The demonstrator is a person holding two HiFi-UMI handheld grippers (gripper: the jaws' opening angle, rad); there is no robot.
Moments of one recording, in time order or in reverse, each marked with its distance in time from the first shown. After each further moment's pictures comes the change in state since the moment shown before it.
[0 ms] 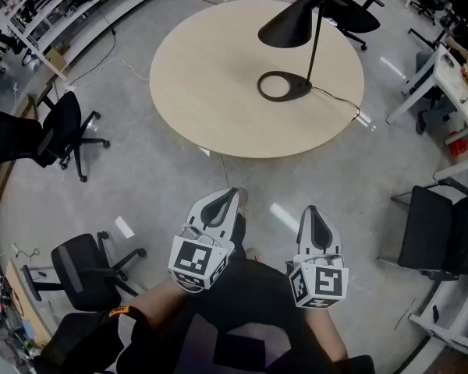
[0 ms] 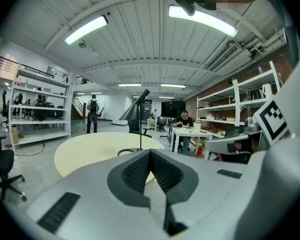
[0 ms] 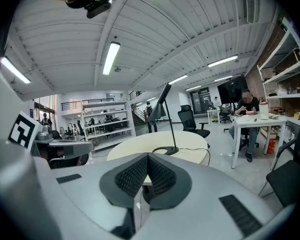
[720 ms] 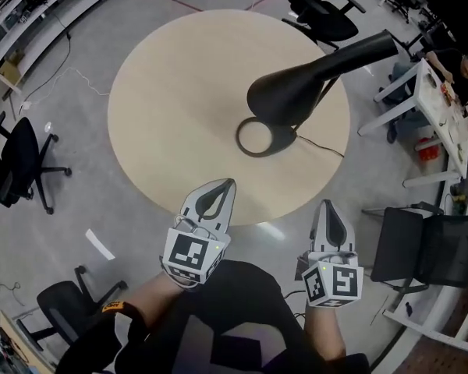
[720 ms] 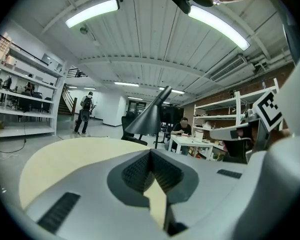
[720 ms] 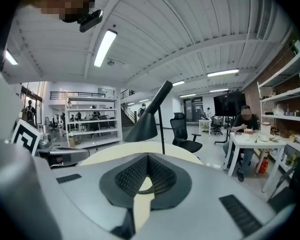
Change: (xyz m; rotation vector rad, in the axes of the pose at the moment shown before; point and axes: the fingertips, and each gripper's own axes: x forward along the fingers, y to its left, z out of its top) left arm 0.238 0.209 0.112 -0.046 -0.036 -0.123; right arm 0.275 -0.033 0.161 -0.076 -0.035 -0.138
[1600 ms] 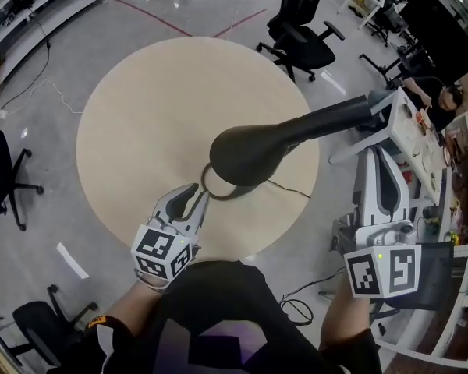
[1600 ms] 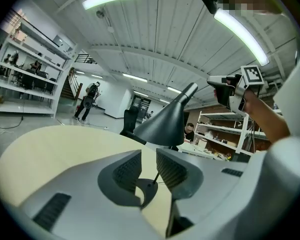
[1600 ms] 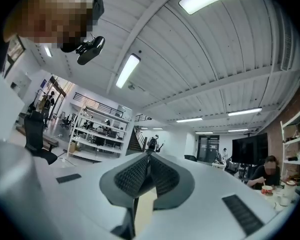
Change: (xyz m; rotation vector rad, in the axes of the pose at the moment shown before) left arm 0.118 0.072 0.029 -0.184 0.028 -0.027; right arm 0.120 -0.043 0.264 -0.276 -0.356 0.123
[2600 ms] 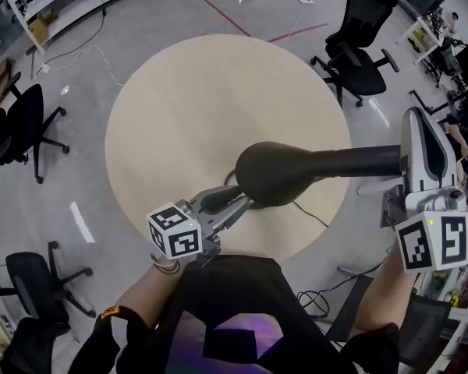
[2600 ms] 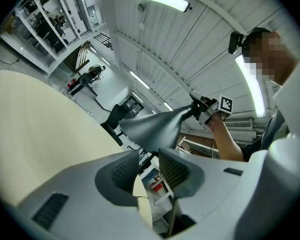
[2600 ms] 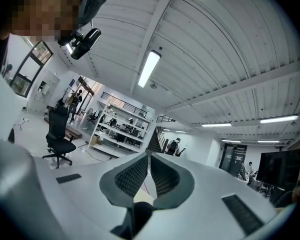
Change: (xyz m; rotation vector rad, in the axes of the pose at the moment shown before) left arm 0.052 -0.017 0.006 -0.376 -0.104 -0.258; right arm 0.122 -0.025 0.021 -0.153 -0.021 0.298
